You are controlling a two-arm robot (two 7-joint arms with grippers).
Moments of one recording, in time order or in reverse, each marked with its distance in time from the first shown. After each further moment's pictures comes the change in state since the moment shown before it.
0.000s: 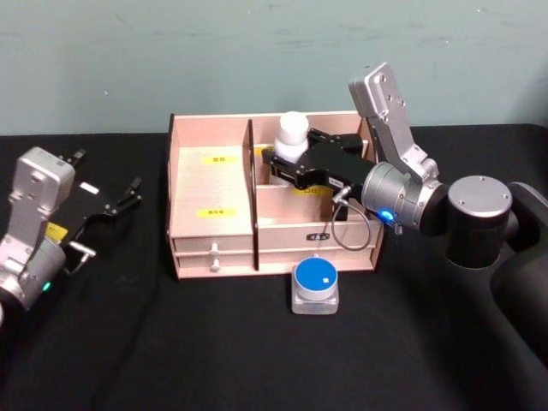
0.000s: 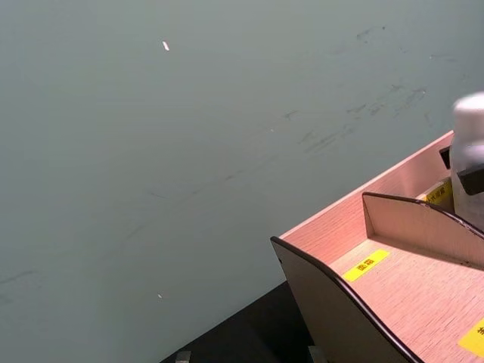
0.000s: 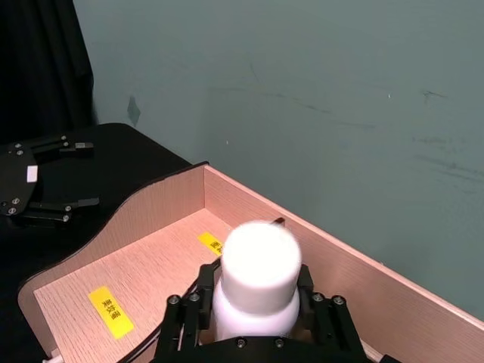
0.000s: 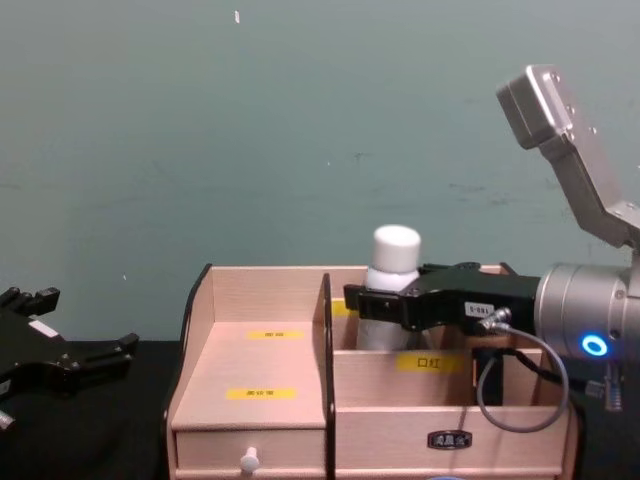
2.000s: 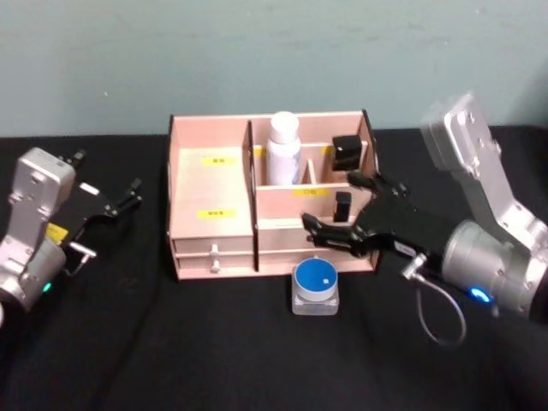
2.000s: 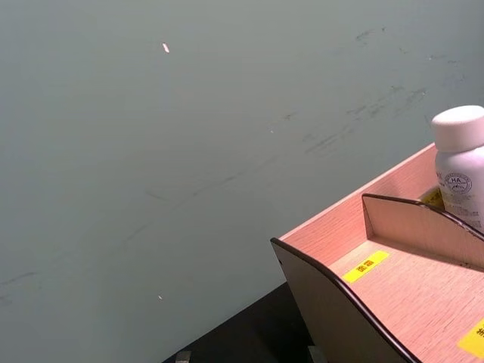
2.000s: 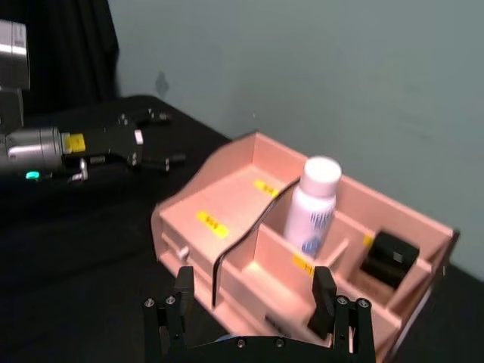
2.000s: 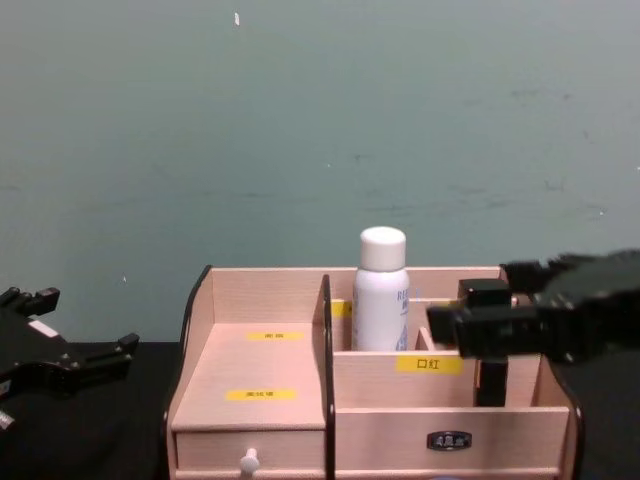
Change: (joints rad) left arm 0.000 0.000 0.000 0.000 0.000 0.000 0.000; right arm -0.444 0.301 0.128 -0.794 0.072 0.343 -0.169
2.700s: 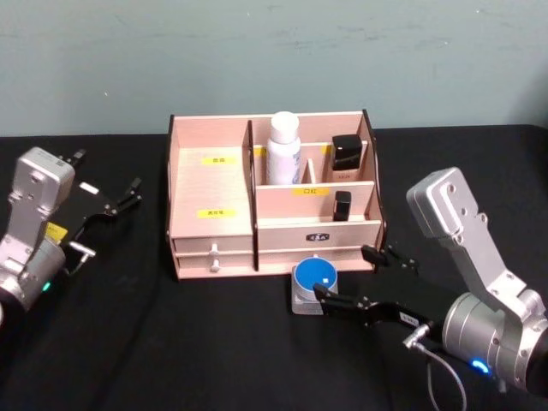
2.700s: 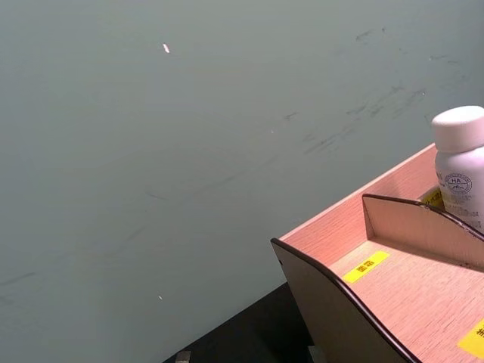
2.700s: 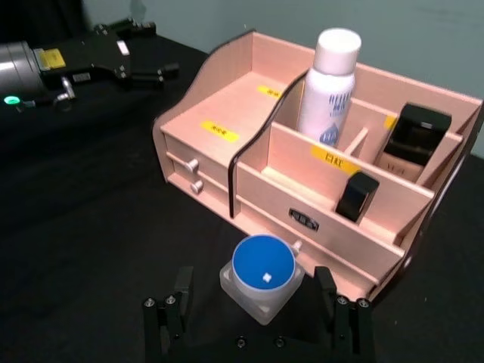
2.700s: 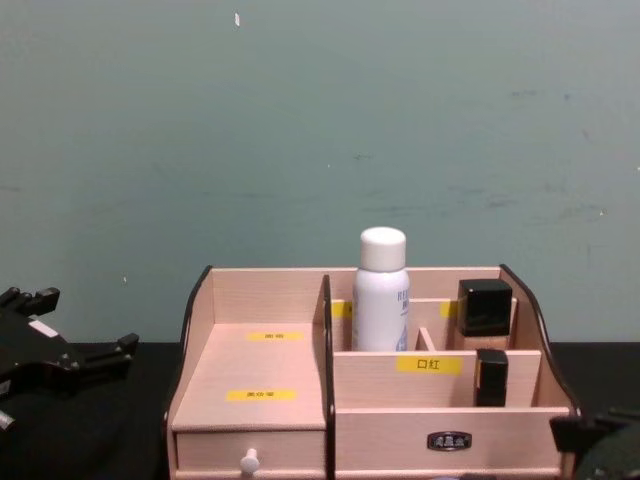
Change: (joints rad) left arm 0.000 0.000 0.000 0.000 0.000 0.000 0.000; right arm -0.193 -0.033 0.027 -0.087 -0.045 0.143 -0.097
